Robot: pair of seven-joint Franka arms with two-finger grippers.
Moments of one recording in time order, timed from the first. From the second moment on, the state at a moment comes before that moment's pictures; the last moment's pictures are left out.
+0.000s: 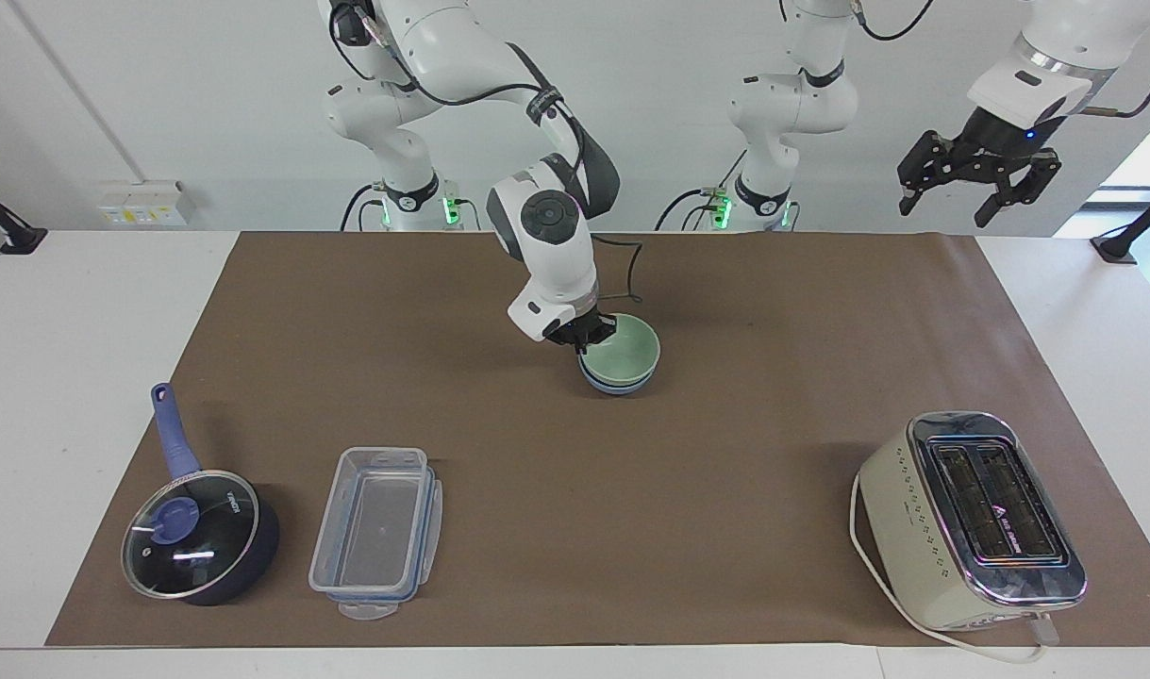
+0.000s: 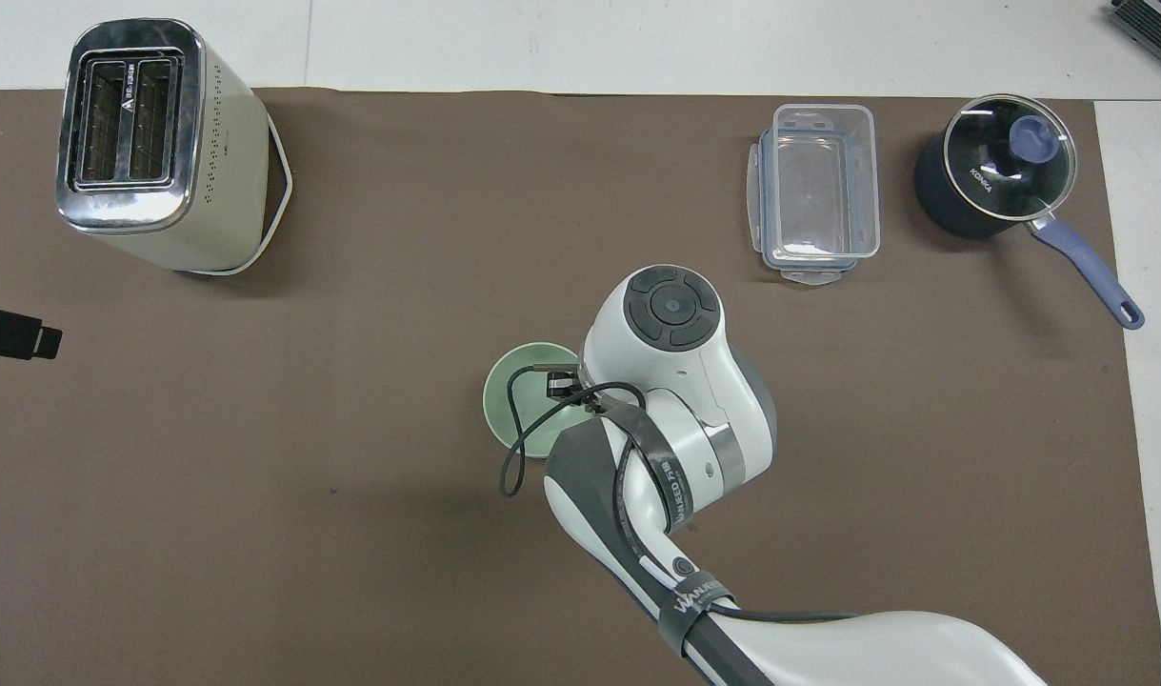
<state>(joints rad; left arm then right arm) -0.12 -0.04 0.08 -1.46 -0.04 1.42 0.19 0.58 0.35 -0.01 -1.79 0.20 2.09 0.53</state>
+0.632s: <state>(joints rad) -0.12 -0.04 0.08 -1.46 -0.04 1.42 0.19 0.58 0.35 -0.01 -1.79 0.20 2.10 0.53</state>
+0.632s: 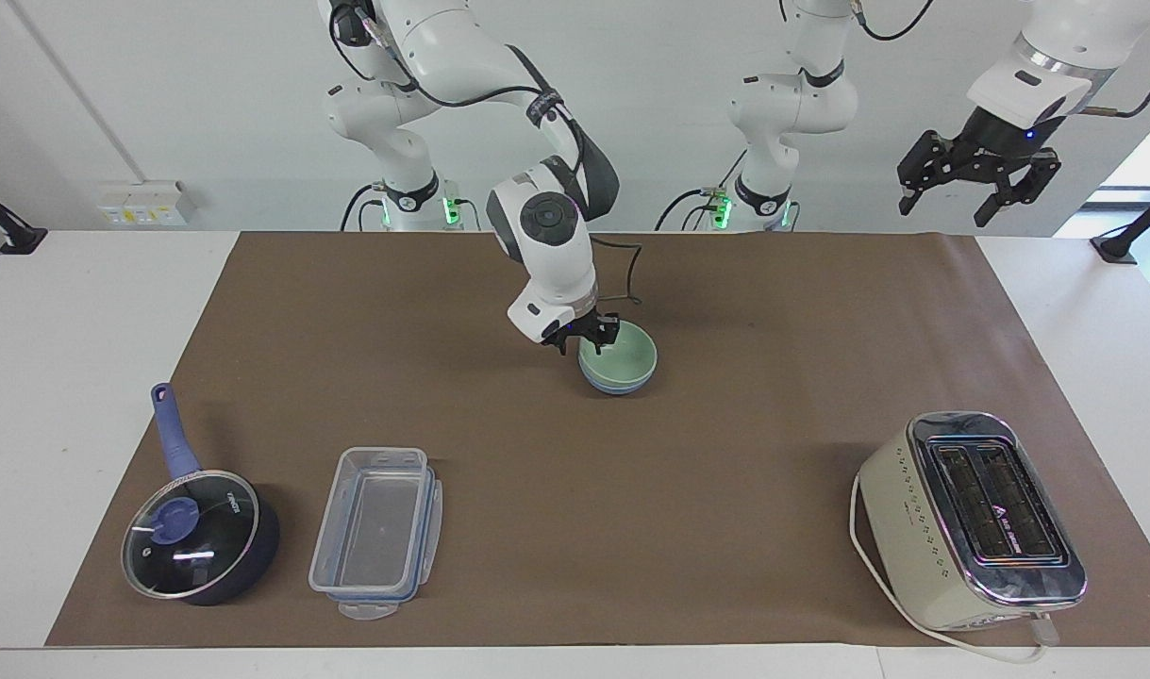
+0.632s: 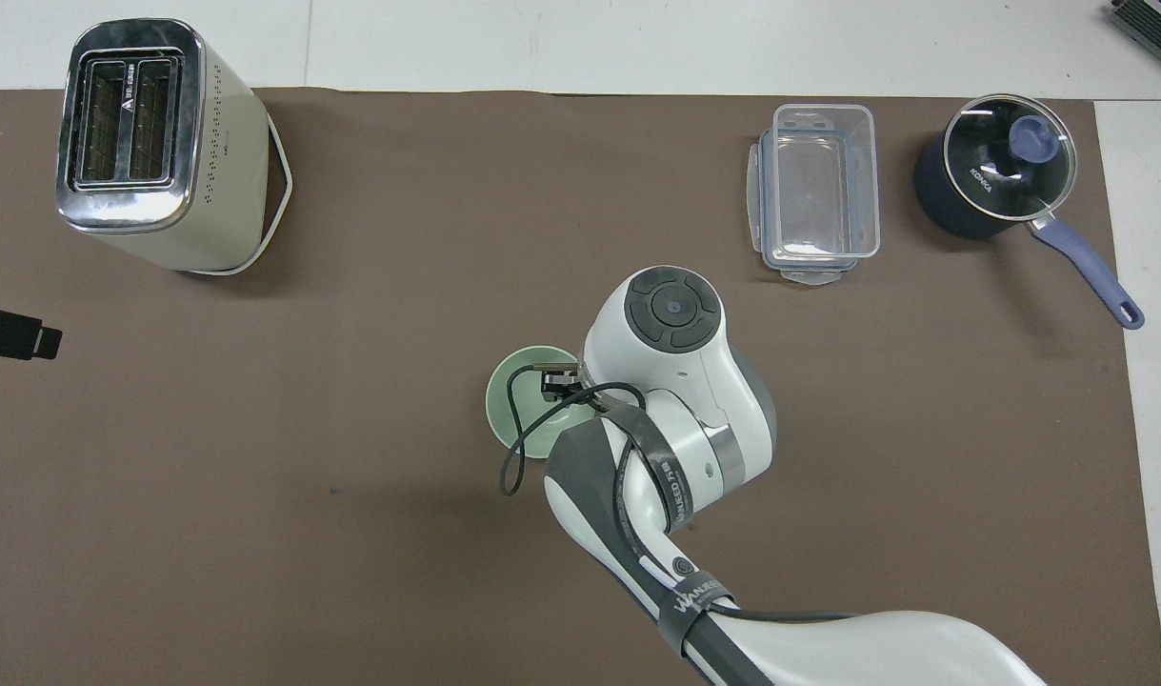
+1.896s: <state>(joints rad) -0.12 -0.04 0.09 -1.46 -0.04 1.40 0.19 0.21 0.05 -0.04 -1.64 0.05 1.83 0.38</state>
